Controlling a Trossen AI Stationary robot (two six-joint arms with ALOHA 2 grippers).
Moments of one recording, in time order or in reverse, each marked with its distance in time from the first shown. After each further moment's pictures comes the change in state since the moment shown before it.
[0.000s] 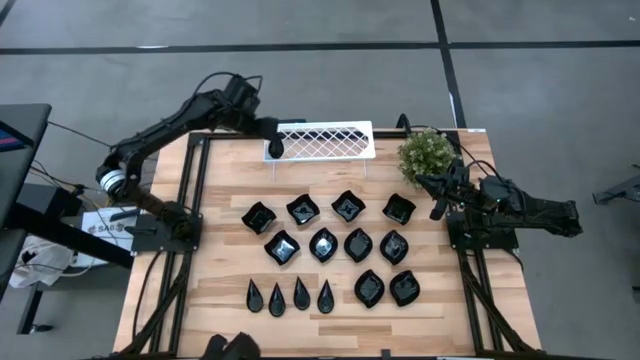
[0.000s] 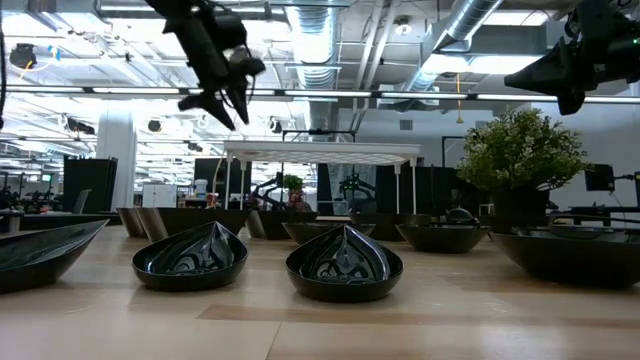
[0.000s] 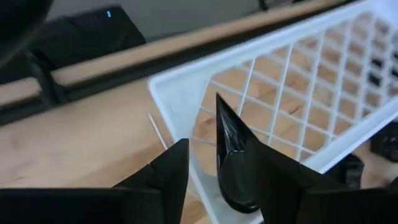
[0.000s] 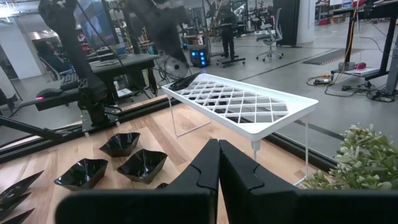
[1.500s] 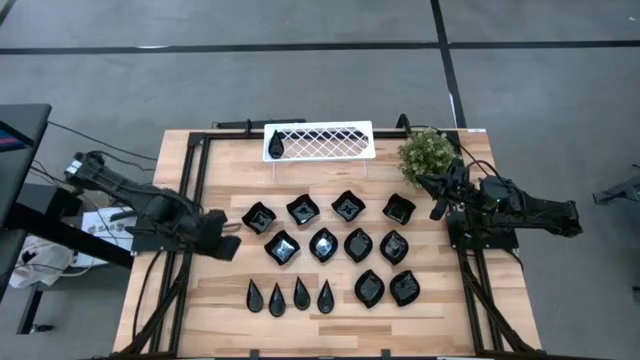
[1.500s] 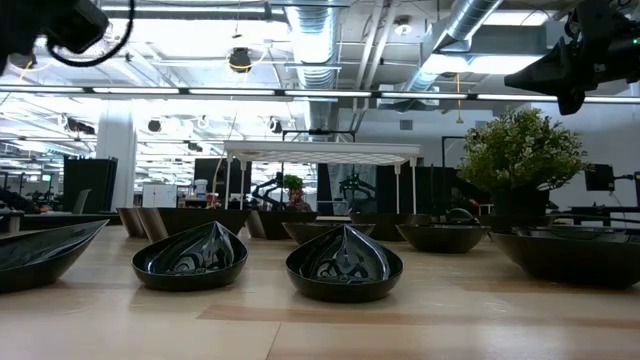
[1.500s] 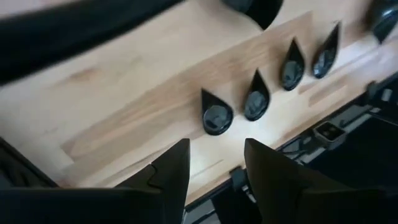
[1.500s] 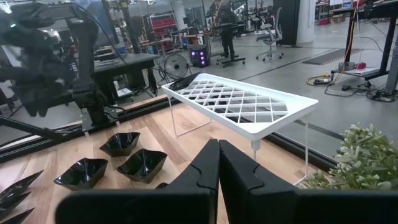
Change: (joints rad) left arm -1.282 -0.530 -0.518 -0.143 -0.027 -1.291; right arm 0.000 0.000 0.000 -0.001 0.000 -0.001
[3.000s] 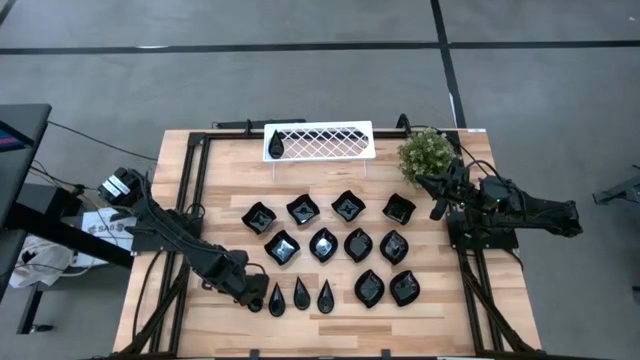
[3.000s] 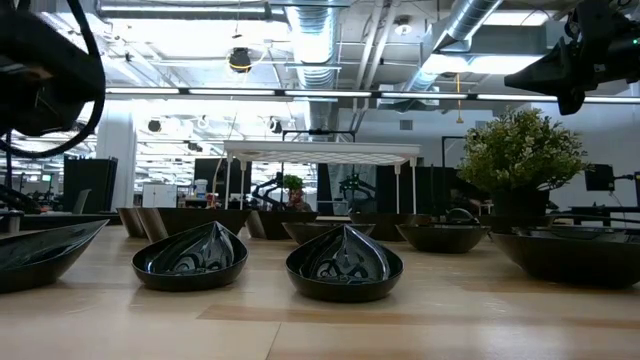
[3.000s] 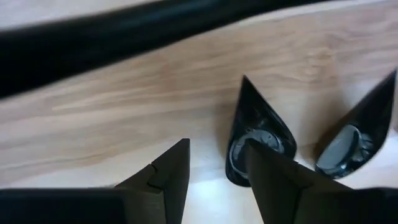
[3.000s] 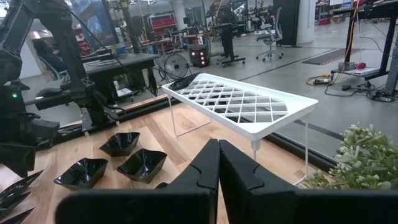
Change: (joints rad) left arm -0.182 0.605 -0.023 0.375 -0.025 -0.351; right arm 0.000 0.000 0.000 0.000 0.000 0.000
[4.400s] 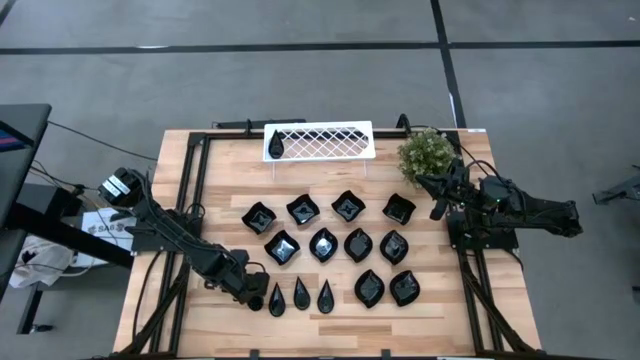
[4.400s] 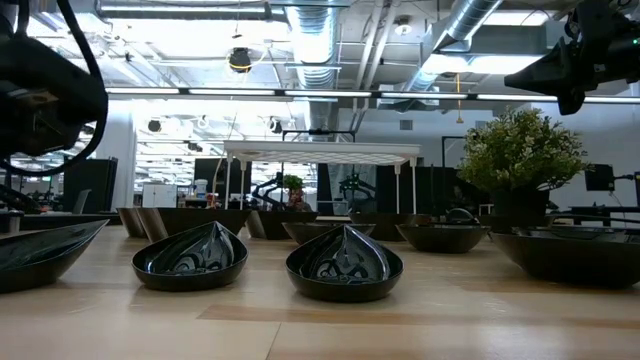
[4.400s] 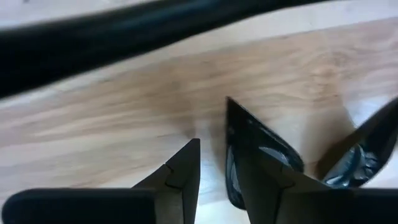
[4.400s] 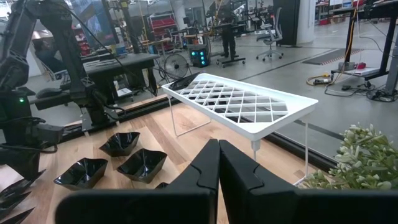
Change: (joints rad) left arm 0.003 -0.001 -0.074 0.122 -0.032 -0.007; right arm 0.000 0.000 0.000 0.000 0.000 0.000
